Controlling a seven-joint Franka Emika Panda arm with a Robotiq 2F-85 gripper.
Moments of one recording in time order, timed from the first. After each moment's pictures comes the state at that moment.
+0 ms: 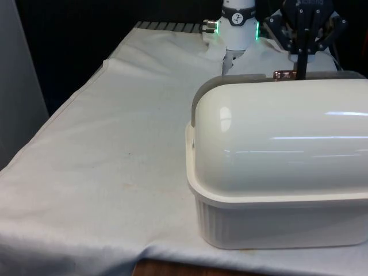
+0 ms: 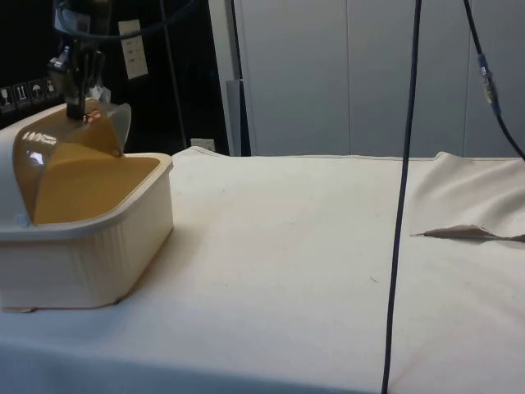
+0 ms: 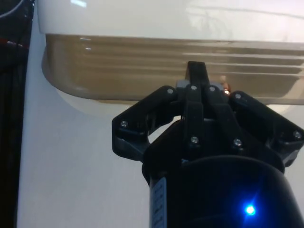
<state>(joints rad) 0.25 0.44 -0.10 -1.62 -0.02 2.42 0.01</state>
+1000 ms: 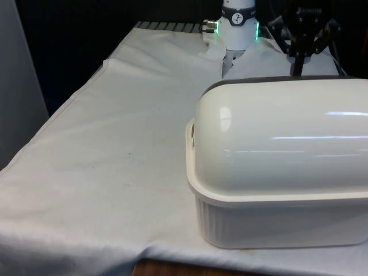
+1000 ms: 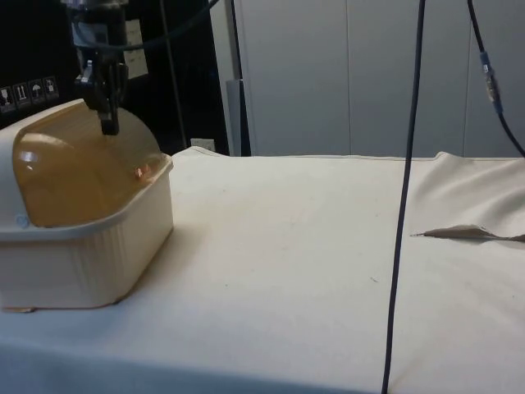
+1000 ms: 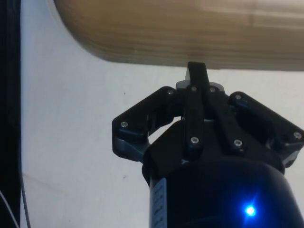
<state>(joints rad) 0.26 0.42 -0.08 -1.63 -0.03 2.18 0.01</state>
